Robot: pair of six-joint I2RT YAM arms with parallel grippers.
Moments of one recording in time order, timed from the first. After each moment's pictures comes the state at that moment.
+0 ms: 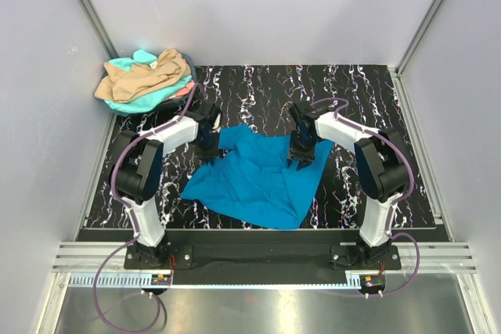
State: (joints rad) left arm -0.39 1.85 1.21 -0.69 0.02 -0.27; right arm 0.46 1.89 1.31 -0.79 -0.12 0.66
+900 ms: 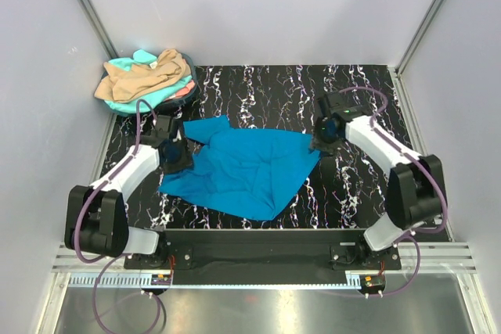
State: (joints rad) left arm -0.17 1.36 0.85 -0.62 -0.01 -0.45; right arm 0.31 1.58 1.20 -0.78 0.03 0.60
